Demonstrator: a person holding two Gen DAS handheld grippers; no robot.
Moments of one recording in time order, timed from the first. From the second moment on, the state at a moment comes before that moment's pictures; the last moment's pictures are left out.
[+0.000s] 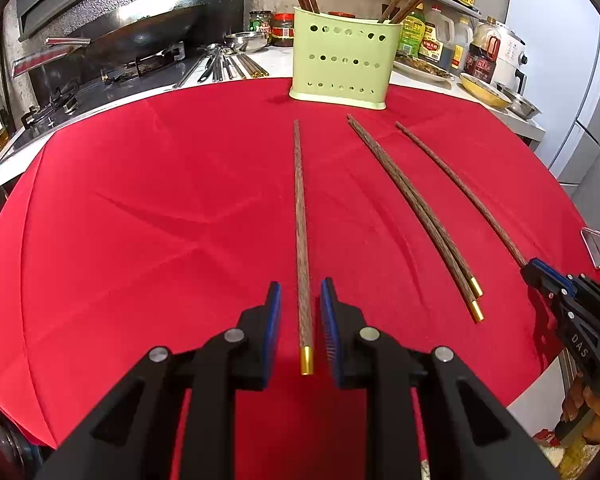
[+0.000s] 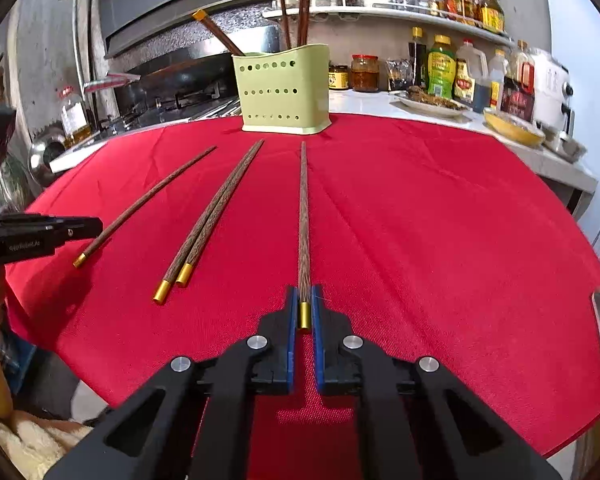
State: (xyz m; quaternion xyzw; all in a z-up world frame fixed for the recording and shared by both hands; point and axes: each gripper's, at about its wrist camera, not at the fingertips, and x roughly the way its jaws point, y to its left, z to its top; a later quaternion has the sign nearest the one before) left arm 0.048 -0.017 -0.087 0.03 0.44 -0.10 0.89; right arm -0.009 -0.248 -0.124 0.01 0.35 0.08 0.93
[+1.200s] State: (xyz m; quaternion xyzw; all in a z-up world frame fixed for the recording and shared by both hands) left arm 0.042 -0.017 -0.090 0.04 0.46 -0.12 0.88; right arm 0.014 -0.240 0.056 -0.03 0.12 0.08 0.99
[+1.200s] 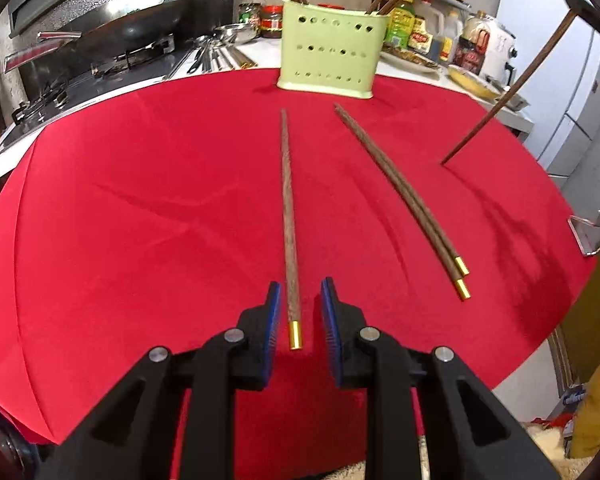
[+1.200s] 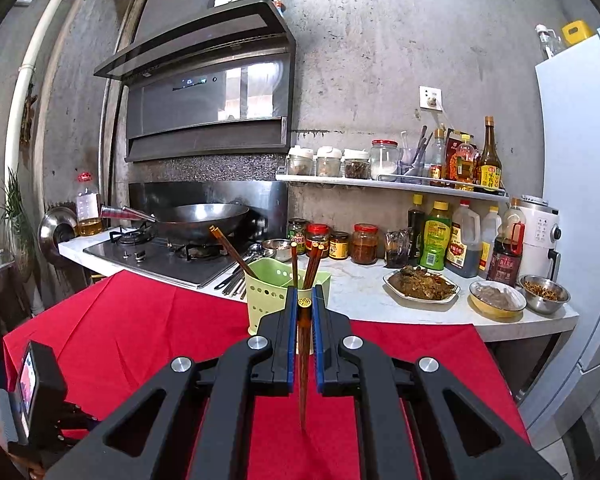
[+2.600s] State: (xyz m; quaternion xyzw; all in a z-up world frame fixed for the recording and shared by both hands) left arm 0.067 -0.010 0.069 0.04 0.24 -0.13 0.96; right arm 0.037 -0.241 0.044 -0.01 0.16 0.09 0.98
